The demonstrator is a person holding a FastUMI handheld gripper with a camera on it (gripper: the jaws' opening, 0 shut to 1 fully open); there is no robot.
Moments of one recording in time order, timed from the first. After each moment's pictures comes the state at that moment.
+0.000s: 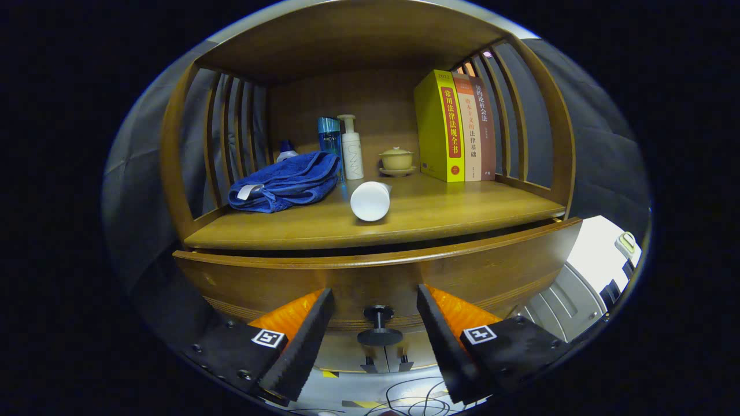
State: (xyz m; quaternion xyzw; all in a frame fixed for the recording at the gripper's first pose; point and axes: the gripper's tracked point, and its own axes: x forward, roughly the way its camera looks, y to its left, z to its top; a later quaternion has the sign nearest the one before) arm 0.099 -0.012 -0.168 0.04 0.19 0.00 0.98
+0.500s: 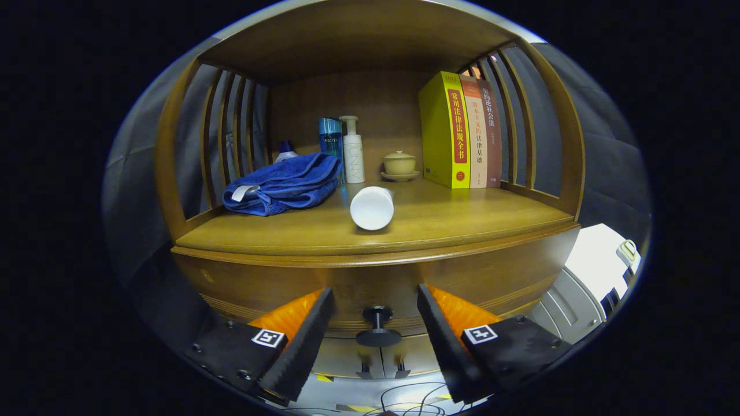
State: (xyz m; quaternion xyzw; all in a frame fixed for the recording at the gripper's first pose) arm 0.111 -0.013 -0.170 0.03 0.18 0.00 0.98
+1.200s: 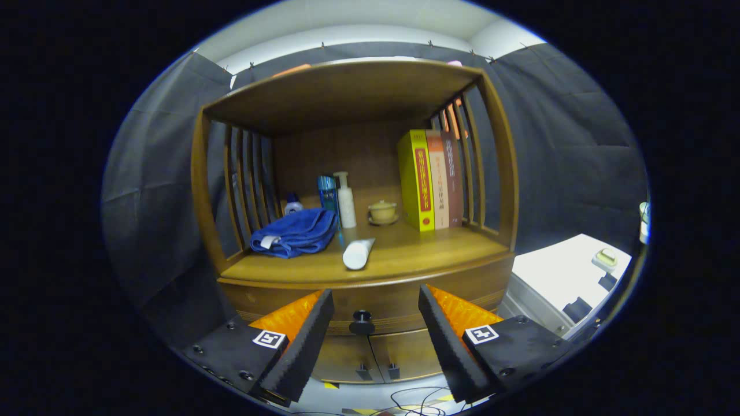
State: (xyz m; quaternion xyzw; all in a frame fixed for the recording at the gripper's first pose) arm 0.002 -0.049 -0.051 0.04 0.07 -0.01 1.00
